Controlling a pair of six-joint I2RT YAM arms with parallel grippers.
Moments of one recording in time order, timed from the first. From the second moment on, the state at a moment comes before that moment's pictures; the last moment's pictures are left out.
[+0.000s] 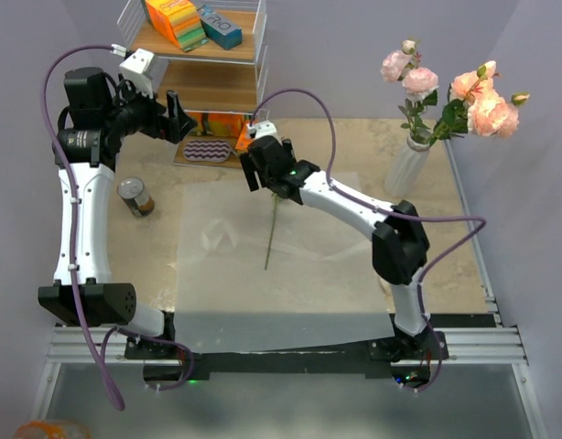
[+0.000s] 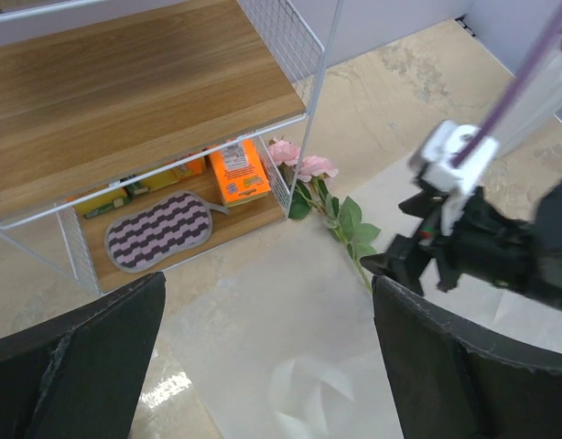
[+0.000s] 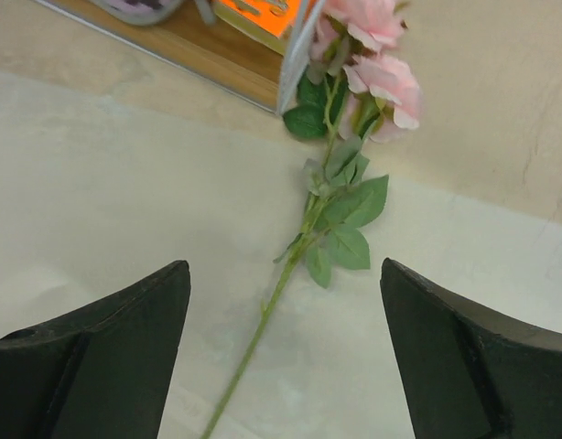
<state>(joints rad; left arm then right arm) 0.07 1.48 1.85 -0.74 0.62 0.12 0.80 1.94 1.73 -0.38 0.43 0.18</state>
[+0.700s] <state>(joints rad) 0.07 1.40 1.82 -0.74 0.59 0.19 0.69 2.40 1.98 -0.53 0.48 0.58</state>
